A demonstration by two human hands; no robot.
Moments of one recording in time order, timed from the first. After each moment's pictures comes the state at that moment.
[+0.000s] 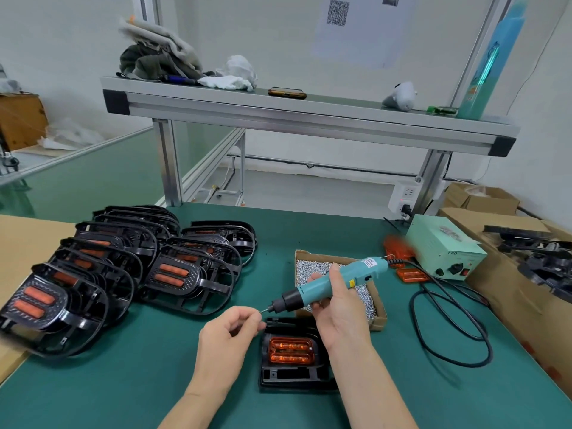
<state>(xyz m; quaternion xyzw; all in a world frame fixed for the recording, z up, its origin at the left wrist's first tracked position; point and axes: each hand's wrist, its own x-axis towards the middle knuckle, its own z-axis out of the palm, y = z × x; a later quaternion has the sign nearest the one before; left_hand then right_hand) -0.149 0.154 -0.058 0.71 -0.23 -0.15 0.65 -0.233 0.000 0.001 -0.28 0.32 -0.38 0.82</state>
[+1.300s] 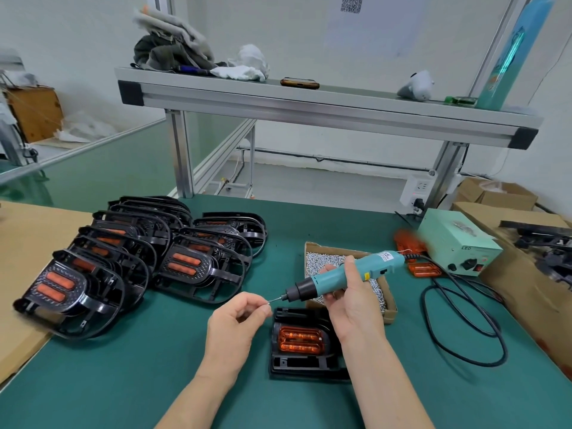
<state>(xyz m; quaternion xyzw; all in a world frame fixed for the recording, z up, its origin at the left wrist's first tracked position) -0.143 0.154 -0.064 0.67 -0.24 -0.15 0.69 -0.236 -0.001 0.002 -0.28 0.31 -0.38 0.82</state>
